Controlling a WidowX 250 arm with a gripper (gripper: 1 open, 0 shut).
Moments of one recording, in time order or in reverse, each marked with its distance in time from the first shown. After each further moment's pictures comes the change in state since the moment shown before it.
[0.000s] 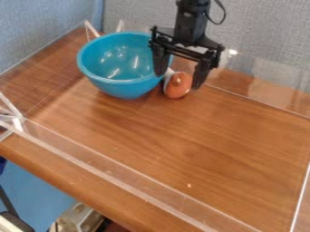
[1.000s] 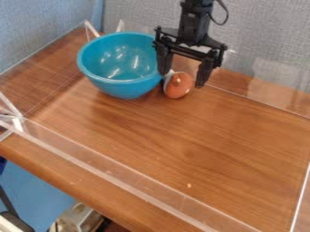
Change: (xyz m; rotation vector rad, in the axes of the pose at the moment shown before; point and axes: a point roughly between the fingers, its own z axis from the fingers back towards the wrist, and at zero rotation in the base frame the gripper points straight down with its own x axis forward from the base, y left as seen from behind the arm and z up) arm 0.012 -0.002 -0.001 -0.001 -0.001 0.018
